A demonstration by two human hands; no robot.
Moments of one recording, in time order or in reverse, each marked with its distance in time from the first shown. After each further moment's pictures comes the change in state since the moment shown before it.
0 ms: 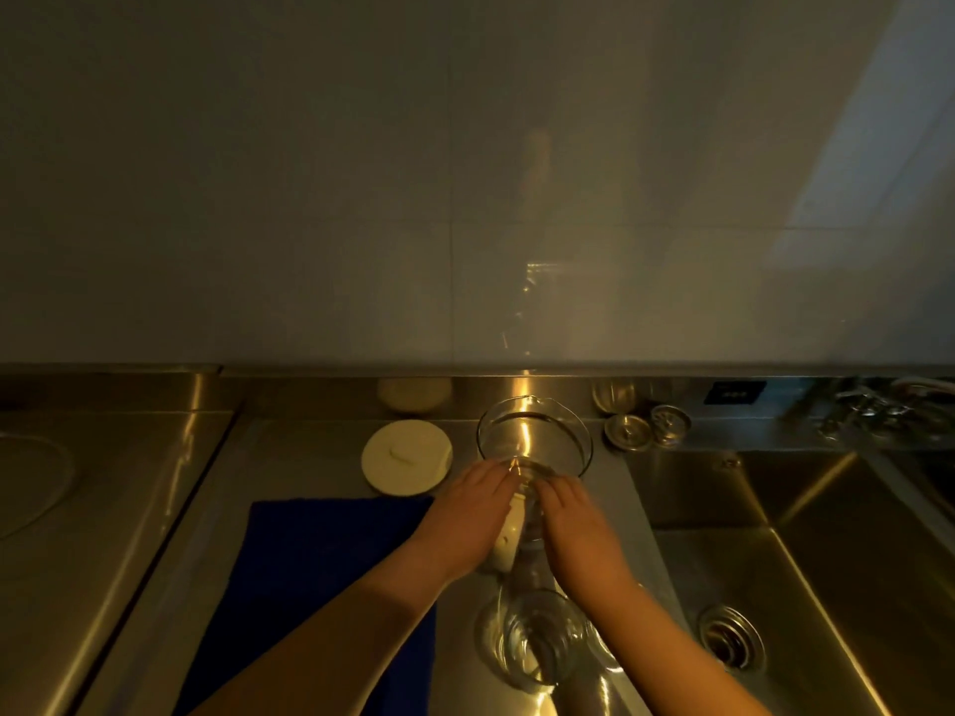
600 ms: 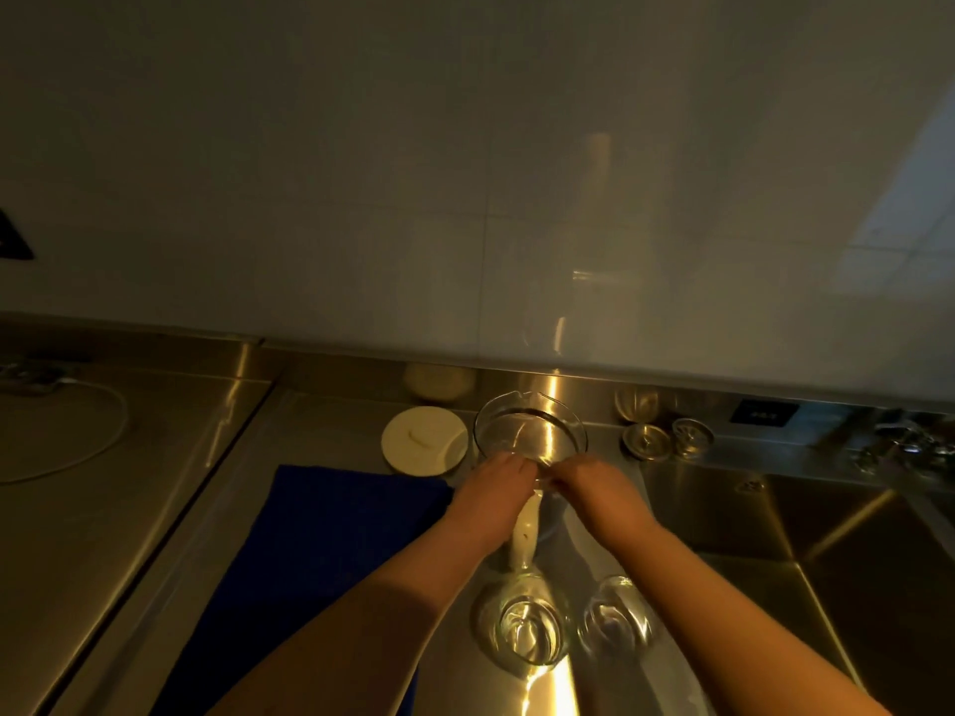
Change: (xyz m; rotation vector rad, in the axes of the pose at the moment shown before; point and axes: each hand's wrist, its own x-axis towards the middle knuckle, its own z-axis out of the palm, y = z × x) left_hand 0.016 0.033 -0.006 0.019 0.012 -0.176; right_hand 0.034 0.038 -0.023 -0.005 -0.224 -0.176
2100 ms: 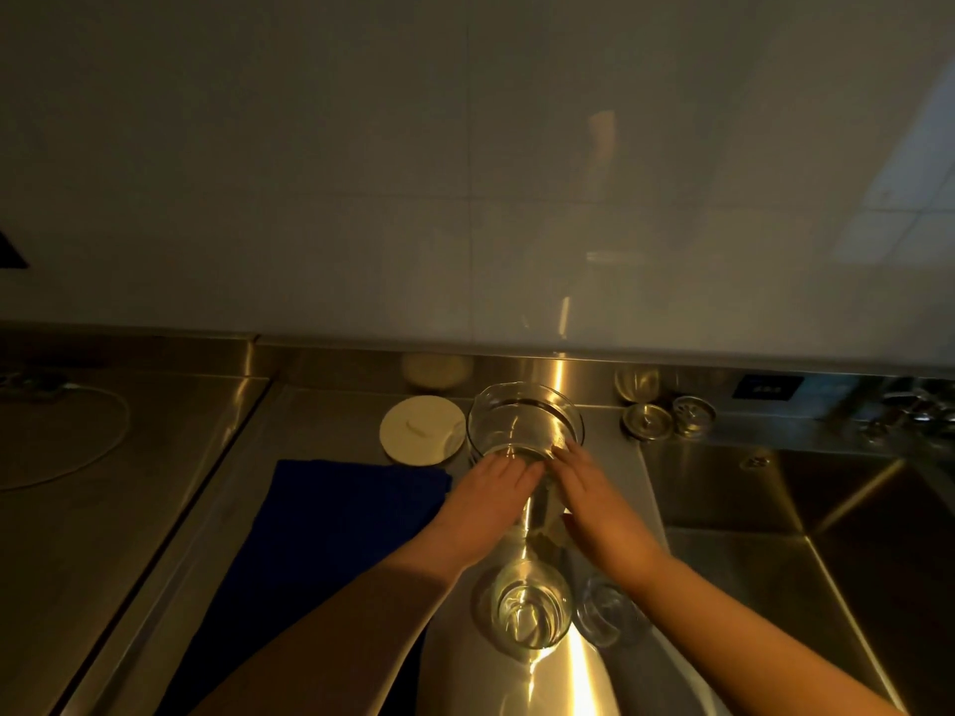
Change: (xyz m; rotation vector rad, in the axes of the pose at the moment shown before) left_hand -0.022 0.006 0.004 0.213 -0.009 0.191; right_hand -0.040 0.009 0.034 -0.025 0.098 -0.028
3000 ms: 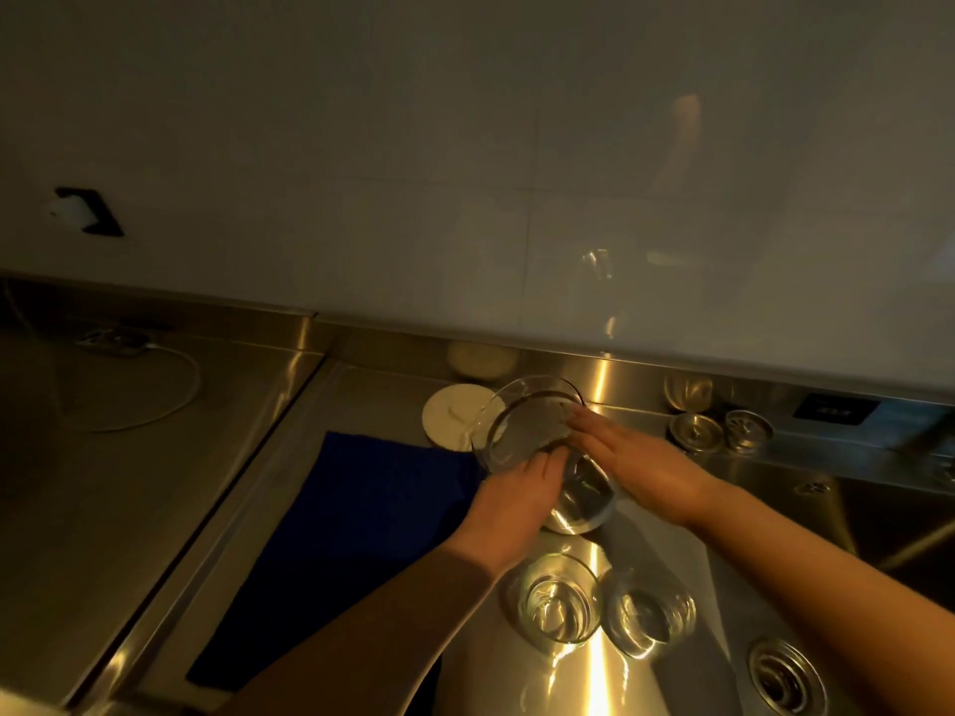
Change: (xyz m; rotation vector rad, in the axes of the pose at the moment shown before) left_hand -0.021 0.012 -0.026 -0.263 0.027 -0.284; right_hand 0.050 0.003 -0.068 -0.111 -0.117 -0.447
